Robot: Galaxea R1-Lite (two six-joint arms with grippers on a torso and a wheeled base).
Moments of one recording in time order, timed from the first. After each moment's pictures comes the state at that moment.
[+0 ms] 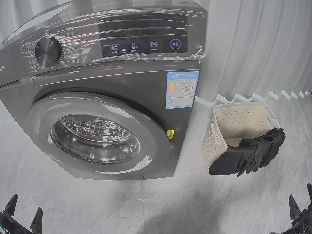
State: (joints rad) left arm 0.00 0.02 -0.02 0.00 -0.01 -0.02; right arm 0.00 0.02 -0.02 0.01 0.00 0.00
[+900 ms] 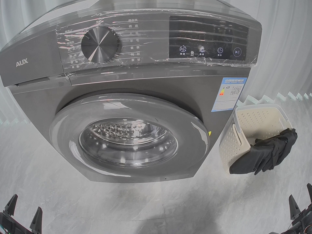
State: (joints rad) left arm 0.00 0.02 -0.02 0.00 -0.01 -0.02; right arm 0.00 0.02 -0.02 0.01 0.00 0.00
